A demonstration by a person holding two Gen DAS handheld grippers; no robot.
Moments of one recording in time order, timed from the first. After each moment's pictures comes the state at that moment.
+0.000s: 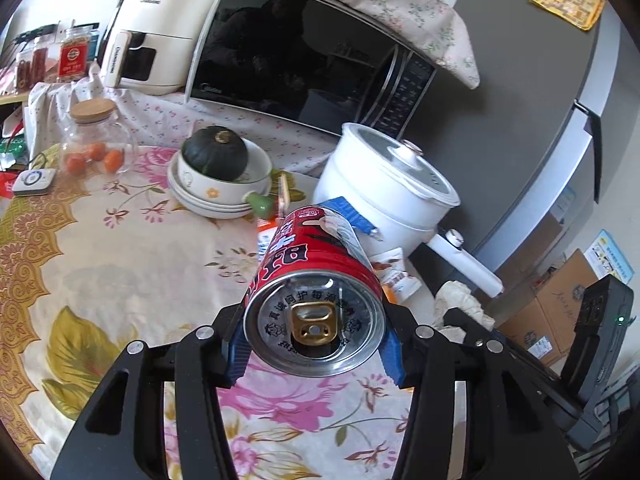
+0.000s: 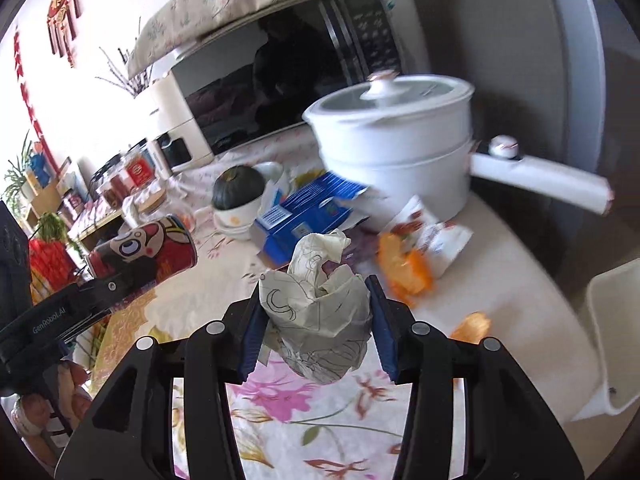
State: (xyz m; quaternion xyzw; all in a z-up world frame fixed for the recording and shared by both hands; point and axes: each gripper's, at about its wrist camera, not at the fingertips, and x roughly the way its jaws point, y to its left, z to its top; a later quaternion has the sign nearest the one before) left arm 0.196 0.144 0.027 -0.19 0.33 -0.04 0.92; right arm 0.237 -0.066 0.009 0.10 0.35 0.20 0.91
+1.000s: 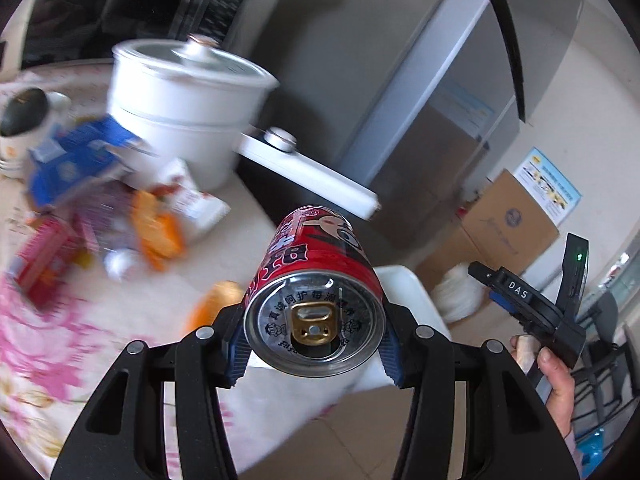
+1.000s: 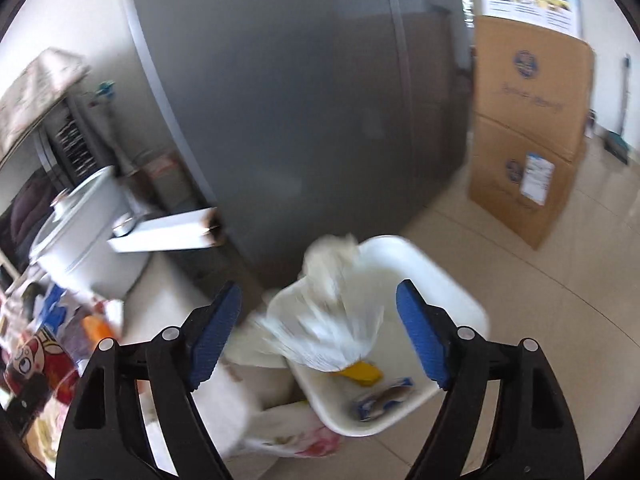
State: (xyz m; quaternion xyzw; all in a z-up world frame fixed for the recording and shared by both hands) left arm 0.222 -0.085 -0.005 -0.17 0.38 -0.22 0.88; right arm 0.218 -0.387 -0.006 0.17 0.35 -0.16 0.91
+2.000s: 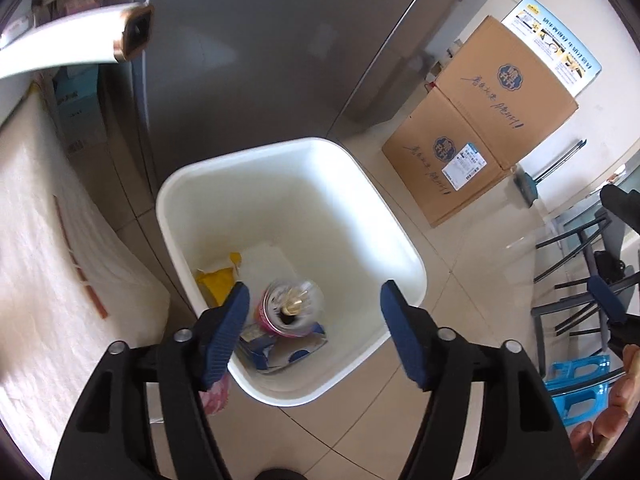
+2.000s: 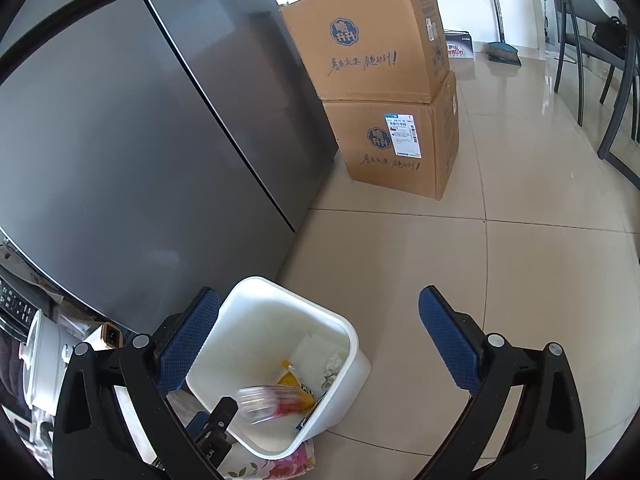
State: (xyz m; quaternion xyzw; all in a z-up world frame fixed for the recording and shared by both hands) left arm 0.267 -0.331 -0.095 -0.04 0.53 -0.29 0.80; right arm 0.152 -0.515 -0.003 0.31 0.31 -0.33 0.84
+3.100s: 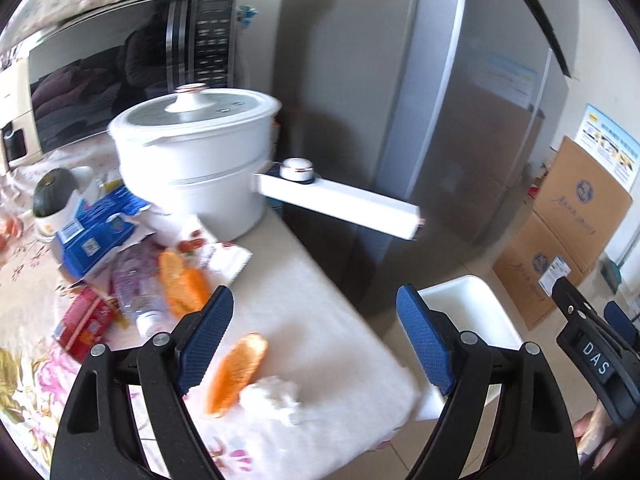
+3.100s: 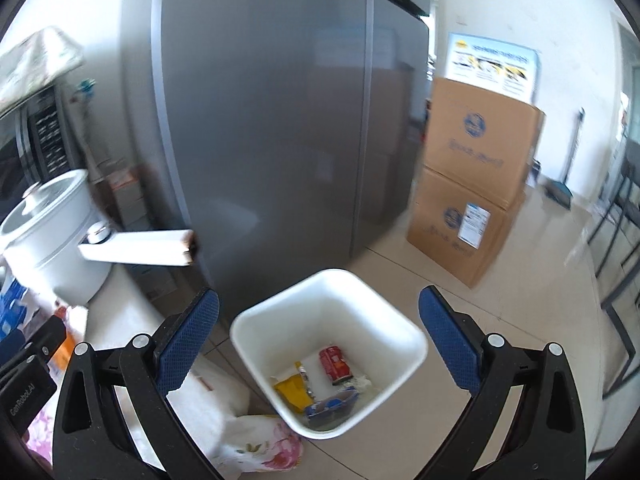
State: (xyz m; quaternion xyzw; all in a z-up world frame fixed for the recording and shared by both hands) left arm 0.250 -0.132 0.012 -0.03 0.36 -0.09 0.93; right arm 0.200 -0.324 0.023 0.06 0.30 -0.25 0.92
